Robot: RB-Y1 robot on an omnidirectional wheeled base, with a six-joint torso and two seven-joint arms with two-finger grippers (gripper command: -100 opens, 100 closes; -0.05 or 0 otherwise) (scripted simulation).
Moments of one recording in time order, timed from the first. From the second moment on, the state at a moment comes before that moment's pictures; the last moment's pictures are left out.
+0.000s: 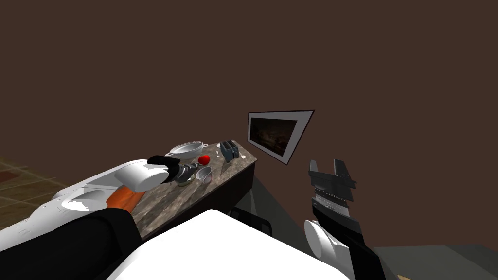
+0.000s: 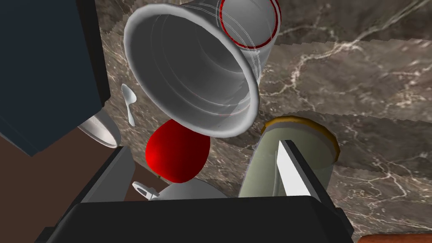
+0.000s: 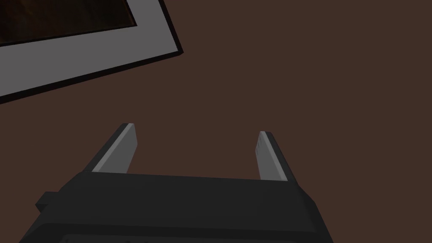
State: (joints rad) left arm 0.76 0.91 0.66 -2.37 0.91 1.24 -0.03; right arm 0.47 -0.02 0.01 -2.33 -0.09 -0.45 -0.05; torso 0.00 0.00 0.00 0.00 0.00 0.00
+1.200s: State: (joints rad) left arm 0.78 0.92 0.60 -2.29 0.95 1.34 -0.03; right arm 0.47 -0.02 0.01 -2.33 -0.09 -0.45 -0.05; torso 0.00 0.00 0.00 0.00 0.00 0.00
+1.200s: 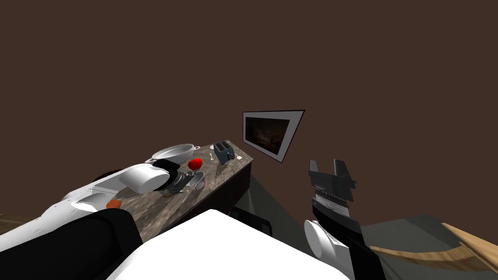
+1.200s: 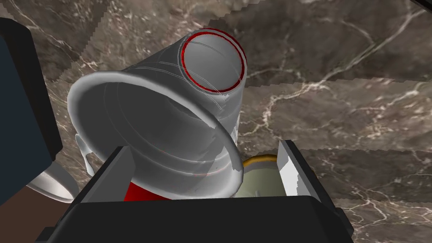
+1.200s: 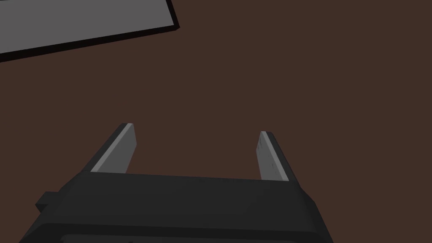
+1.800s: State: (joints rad) left arm 0.78 0.92 0.59 -2.28 0.95 1.34 -0.03; right arm 0.47 -0.02 0.01 -2.33 -0.09 -0.45 -0.05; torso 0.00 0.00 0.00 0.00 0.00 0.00
